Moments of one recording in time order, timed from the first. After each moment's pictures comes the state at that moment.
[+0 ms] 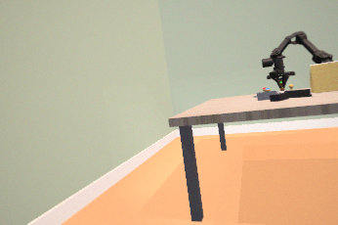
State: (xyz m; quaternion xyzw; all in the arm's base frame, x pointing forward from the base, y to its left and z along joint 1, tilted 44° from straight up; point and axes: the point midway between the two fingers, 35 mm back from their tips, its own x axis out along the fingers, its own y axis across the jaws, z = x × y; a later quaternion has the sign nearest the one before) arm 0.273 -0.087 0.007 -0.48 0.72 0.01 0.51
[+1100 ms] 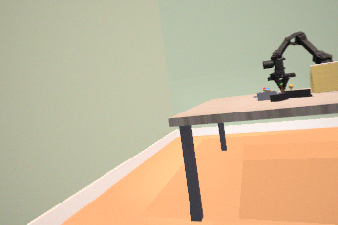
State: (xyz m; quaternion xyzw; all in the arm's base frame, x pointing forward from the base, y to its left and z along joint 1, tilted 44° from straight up) arm 0.271 -0.096 -0.001 -0.48 0.72 0.01 0.51
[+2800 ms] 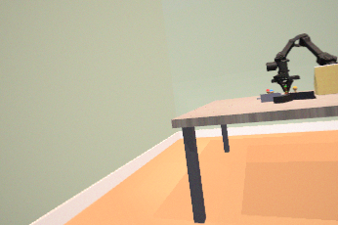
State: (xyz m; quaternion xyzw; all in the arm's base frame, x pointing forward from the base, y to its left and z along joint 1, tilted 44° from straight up) arm 0.270 -0.097 -0.003 -0.48 0.72 0.01 0.50
